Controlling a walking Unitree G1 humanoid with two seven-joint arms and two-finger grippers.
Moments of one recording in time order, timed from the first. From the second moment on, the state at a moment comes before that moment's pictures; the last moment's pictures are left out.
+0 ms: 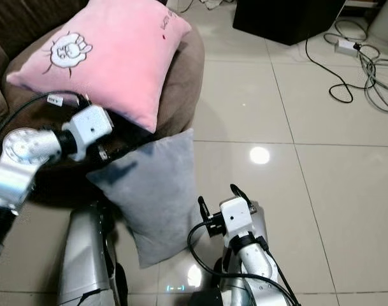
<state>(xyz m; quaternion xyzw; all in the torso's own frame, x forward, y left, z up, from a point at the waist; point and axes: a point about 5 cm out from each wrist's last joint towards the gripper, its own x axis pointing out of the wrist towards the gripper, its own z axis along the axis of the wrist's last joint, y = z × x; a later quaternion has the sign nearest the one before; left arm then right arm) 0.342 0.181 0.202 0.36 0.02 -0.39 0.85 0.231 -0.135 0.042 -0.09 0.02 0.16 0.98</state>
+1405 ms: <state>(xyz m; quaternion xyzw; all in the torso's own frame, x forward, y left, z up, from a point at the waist) 0.326 0.133 0.132 0.47 0.11 -0.59 0.65 0.229 -0.133 0.041 -0.09 0.01 0.14 0.99</state>
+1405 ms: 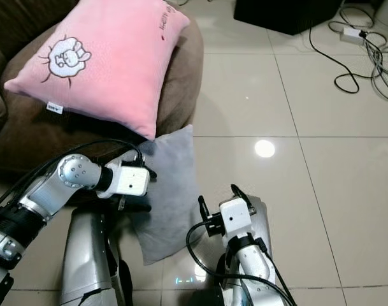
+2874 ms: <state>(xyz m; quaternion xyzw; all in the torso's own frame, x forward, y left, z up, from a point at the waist) 0.332 0.075 0.135 0.38 -0.04 -0.38 0.84 0.229 -0.126 0.050 -0.08 -0.01 0.15 0.99</state>
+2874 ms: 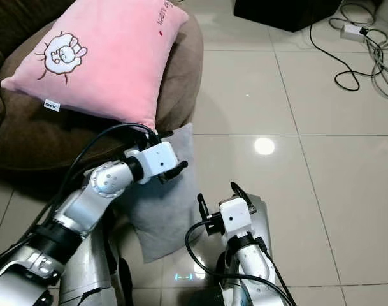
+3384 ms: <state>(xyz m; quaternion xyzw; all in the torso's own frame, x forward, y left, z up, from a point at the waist) 0.354 0.081 0.116 0.41 0.01 -0.34 0.84 0.224 -0.126 0.075 -0.09 -0.04 0.12 0.99</state>
